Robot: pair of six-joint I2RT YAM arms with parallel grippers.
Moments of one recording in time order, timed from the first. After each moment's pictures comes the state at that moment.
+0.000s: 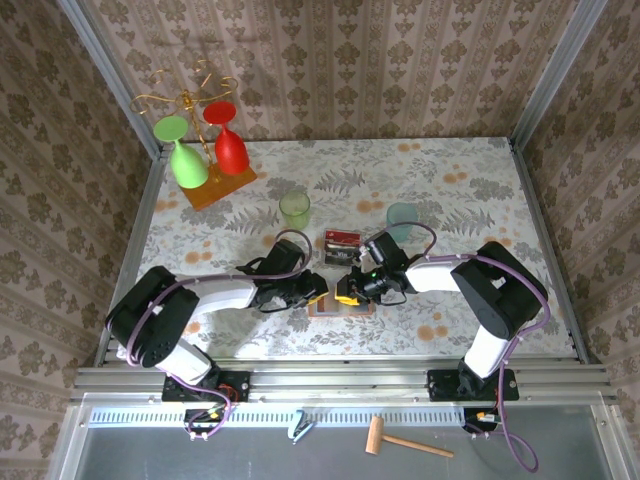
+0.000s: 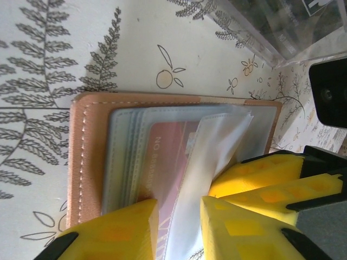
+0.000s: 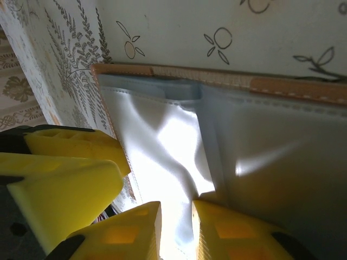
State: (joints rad) left arm -0.77 1.53 0.61 0.02 0.41 -1.11; right arm 0.58 1.72 0.71 0.04 -0.68 0.94
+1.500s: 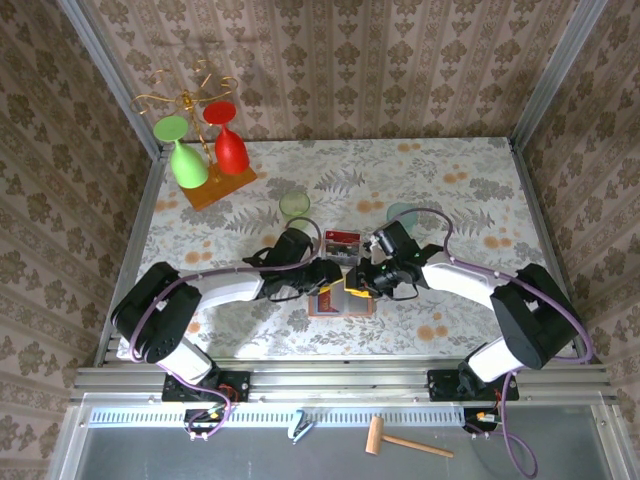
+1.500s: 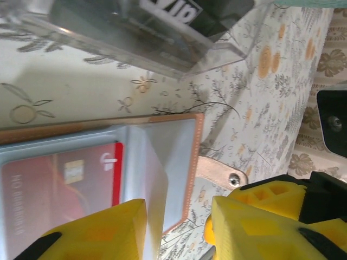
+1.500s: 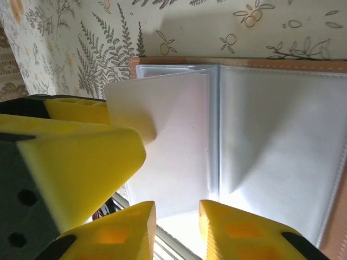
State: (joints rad) left arm -0.79 1.56 0.73 0.06 0.45 -1.11; right arm 0.55 1.49 0.77 -0.30 -0.57 0.84
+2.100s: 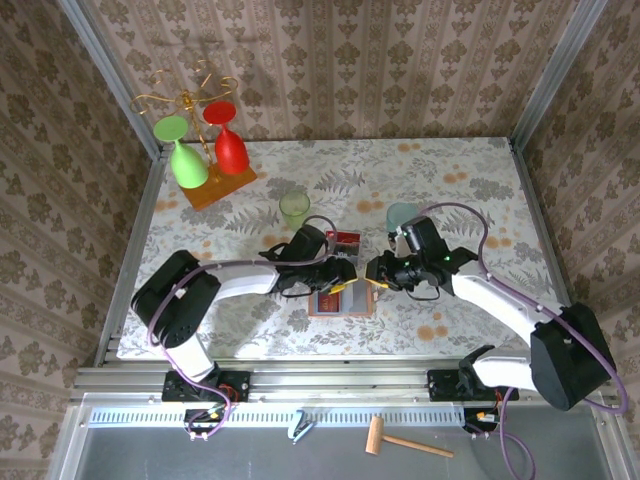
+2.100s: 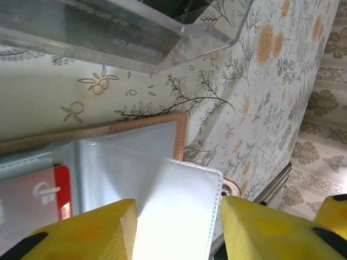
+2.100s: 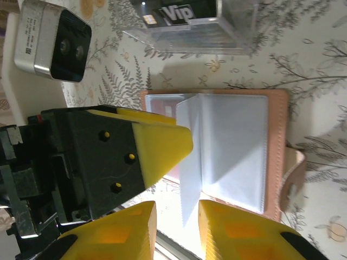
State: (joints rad) left arm -0.83 1.70 0.83 0.06 0.48 -1.11; right arm 0.44 1.24 0.72 -0.40 -0.50 0.80
